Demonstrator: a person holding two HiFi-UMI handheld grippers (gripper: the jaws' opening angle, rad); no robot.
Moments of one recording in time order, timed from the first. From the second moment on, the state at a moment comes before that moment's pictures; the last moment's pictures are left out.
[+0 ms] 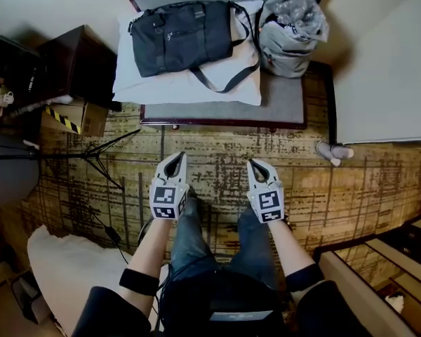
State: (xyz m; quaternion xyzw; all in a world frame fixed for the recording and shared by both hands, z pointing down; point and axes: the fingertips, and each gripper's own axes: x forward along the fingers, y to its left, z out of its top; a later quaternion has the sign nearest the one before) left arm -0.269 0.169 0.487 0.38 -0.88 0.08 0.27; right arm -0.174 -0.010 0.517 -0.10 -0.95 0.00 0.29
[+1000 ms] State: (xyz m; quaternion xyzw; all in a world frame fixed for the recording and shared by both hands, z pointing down) left arm -0.195 0.224 0.355 0.37 -0.89 0.04 0.26; right arm -0.118 0.009 0.356 -0.12 -0.97 -0.03 0.22
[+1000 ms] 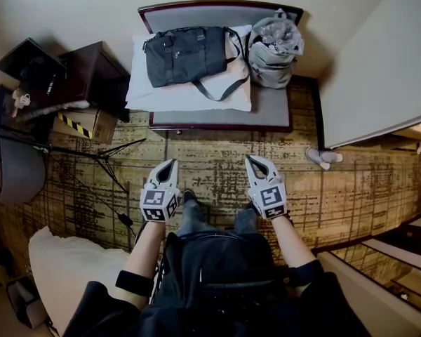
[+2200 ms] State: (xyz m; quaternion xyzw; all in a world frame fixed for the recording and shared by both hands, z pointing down) left arm -0.226 0.246 0.373 0.46 -0.84 0.08 0.27; right arm -0.159 0.066 0.379 -0.06 -0.97 0.01 0.22
